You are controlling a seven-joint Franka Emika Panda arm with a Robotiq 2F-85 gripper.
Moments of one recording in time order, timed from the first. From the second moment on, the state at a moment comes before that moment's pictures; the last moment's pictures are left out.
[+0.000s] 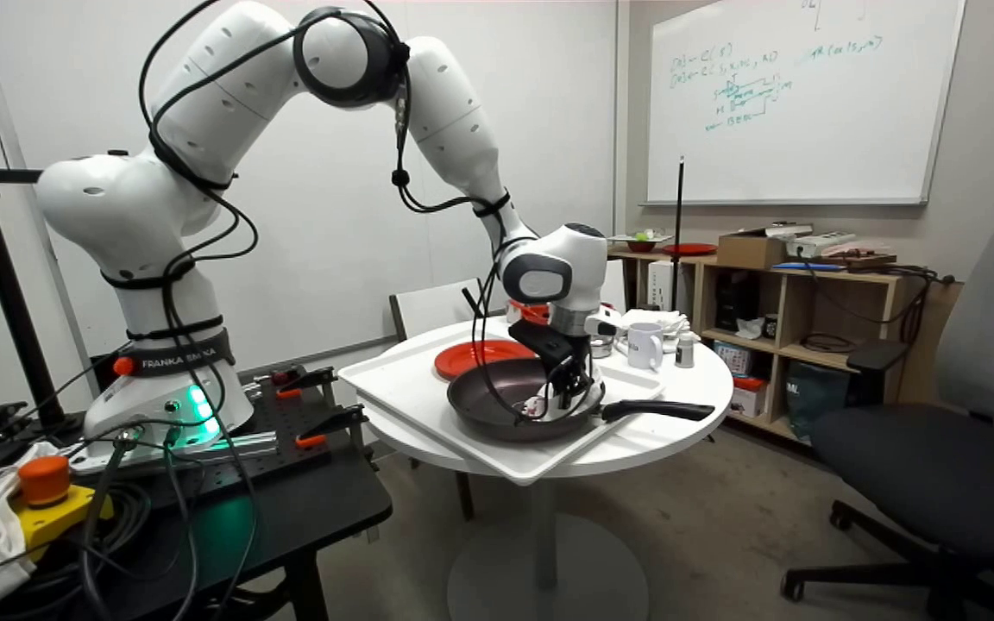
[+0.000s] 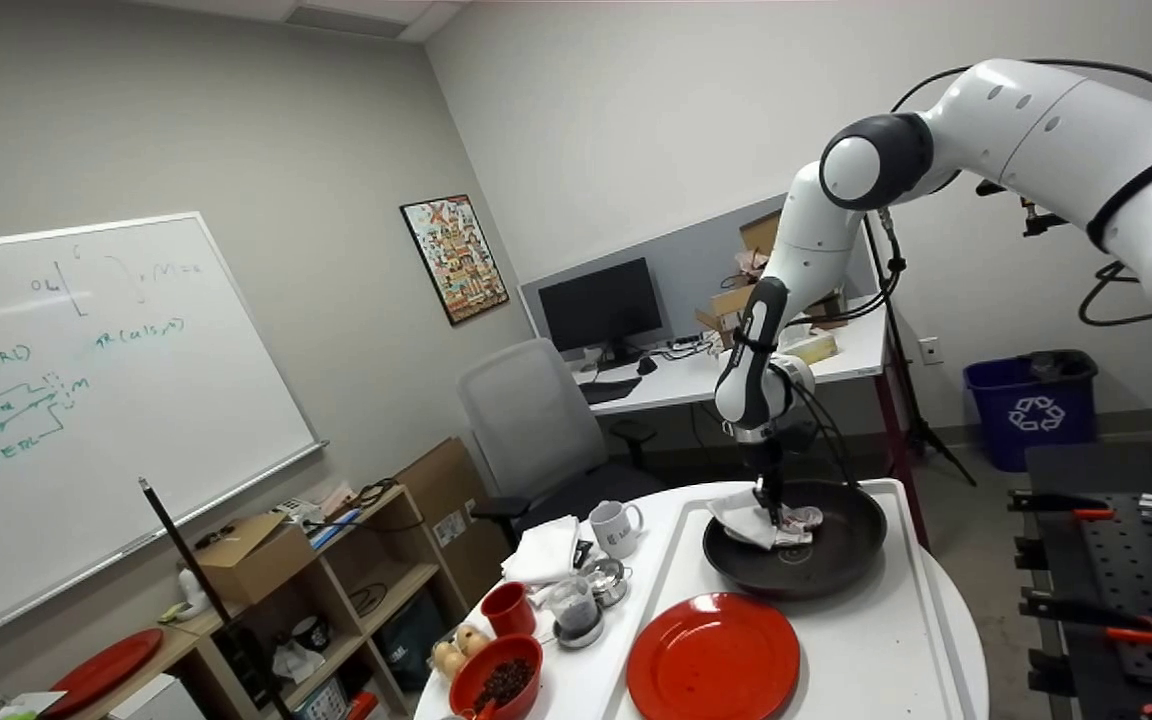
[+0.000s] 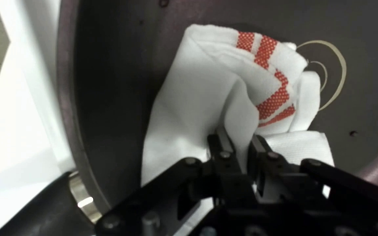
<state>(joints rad) -0.50 0.81 0.16 -1.86 0.07 2.60 -0.49</state>
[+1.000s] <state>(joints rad) -0.35 0.82 0.12 -1.87 0.06 2.73 -0.47</state>
